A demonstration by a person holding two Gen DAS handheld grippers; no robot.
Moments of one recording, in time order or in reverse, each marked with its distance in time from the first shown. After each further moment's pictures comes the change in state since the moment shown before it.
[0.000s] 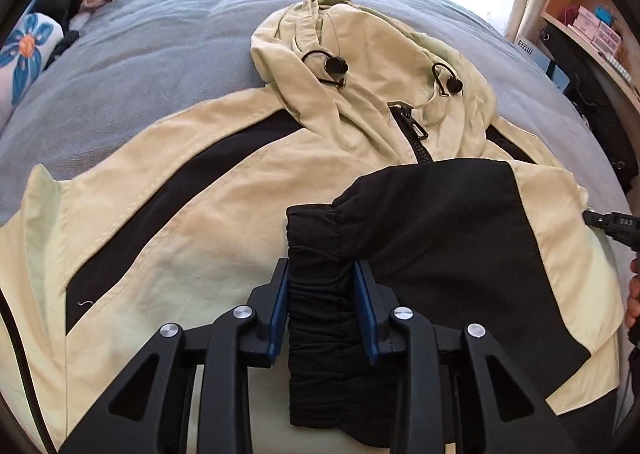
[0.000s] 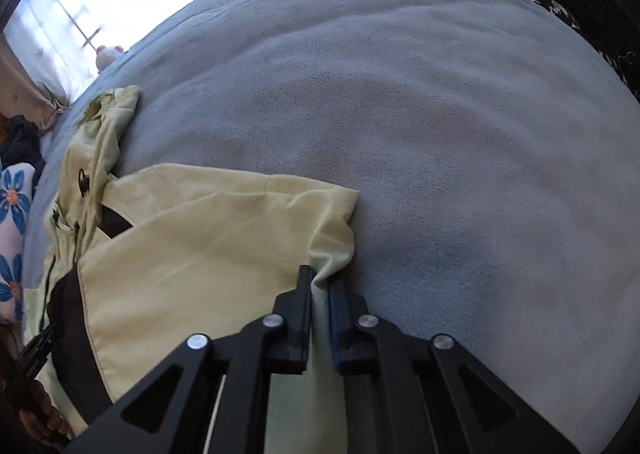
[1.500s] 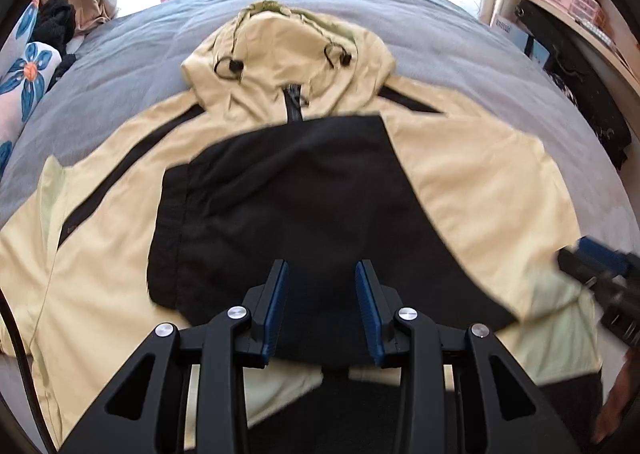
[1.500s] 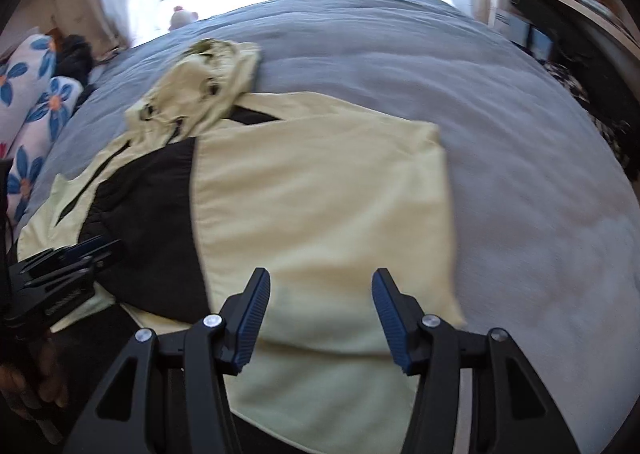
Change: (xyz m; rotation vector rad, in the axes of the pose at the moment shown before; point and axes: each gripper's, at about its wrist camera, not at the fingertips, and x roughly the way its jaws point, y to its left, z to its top) left arm -0.053 -0.103 -0.048 0.047 -0.008 0.038; right arm -0.082 0.099 -0.111 -0.275 -0.091 0.037
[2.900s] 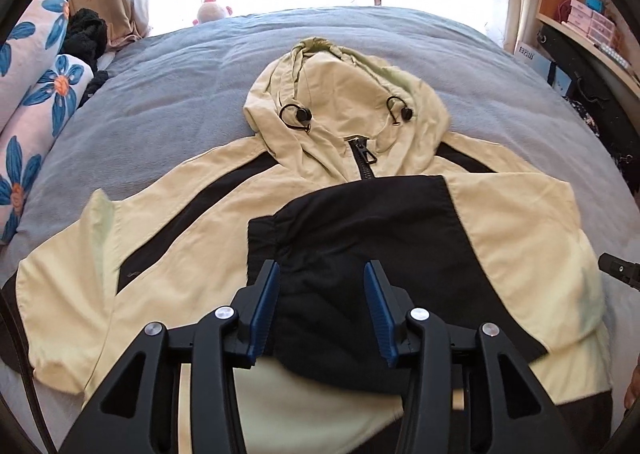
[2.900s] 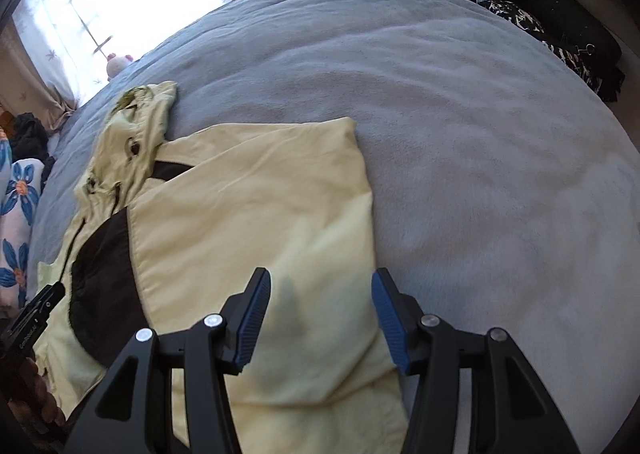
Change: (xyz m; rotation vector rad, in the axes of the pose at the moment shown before) left arm -0.022 0.045 0.024 -0.019 -0.089 0.086; right arm -0.008 -0.081 0.006 0.294 0.021 -0.038
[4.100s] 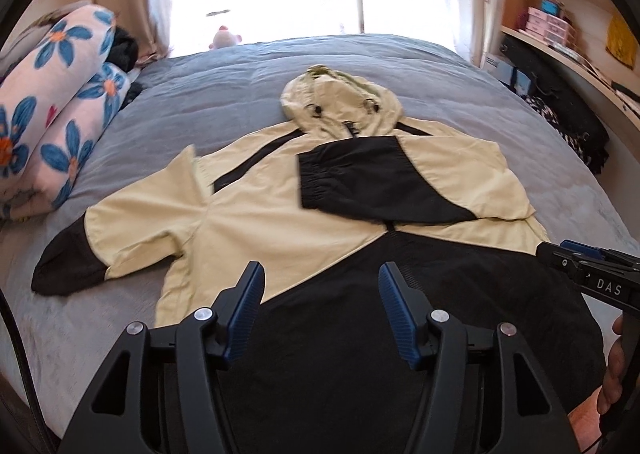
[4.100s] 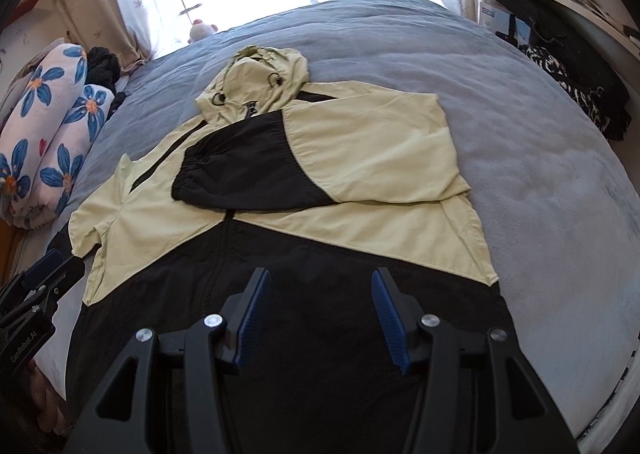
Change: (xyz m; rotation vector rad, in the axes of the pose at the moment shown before) left arm -0.189 0.040 -0.133 0.020 -0.084 -0.015; right arm -0.121 0.106 -0.149 -0.216 -0.047 0.056
